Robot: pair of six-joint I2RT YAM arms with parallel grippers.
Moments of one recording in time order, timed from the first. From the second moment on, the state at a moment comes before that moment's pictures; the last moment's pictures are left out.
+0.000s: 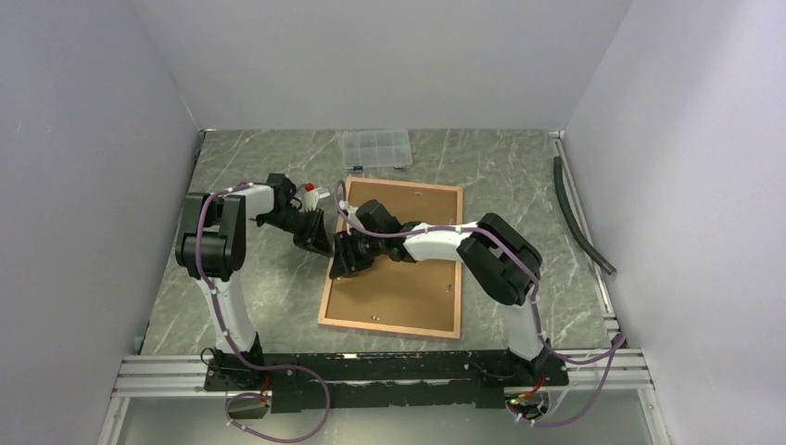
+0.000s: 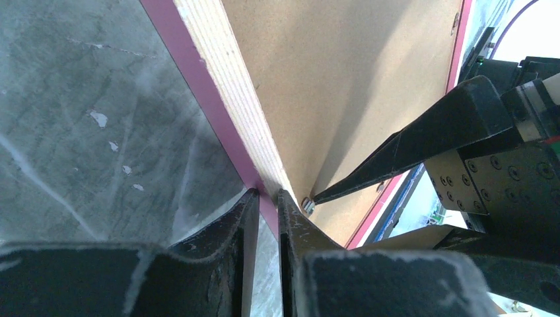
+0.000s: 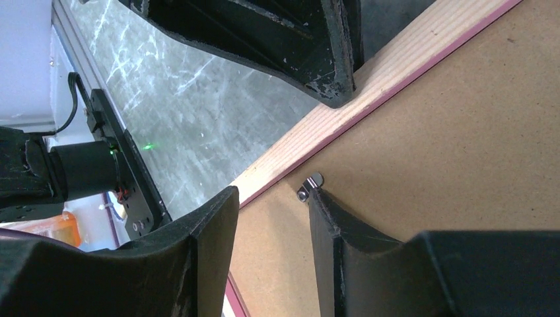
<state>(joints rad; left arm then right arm) -0.09 1.99 1.19 -0.70 0.89 0.24 0.87 2.02 1.20 0.09 -0.51 0.55</state>
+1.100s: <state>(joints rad) -0.09 1.99 1.19 -0.70 0.89 0.24 0.86 2.07 1.26 0.08 -0.58 0.54</state>
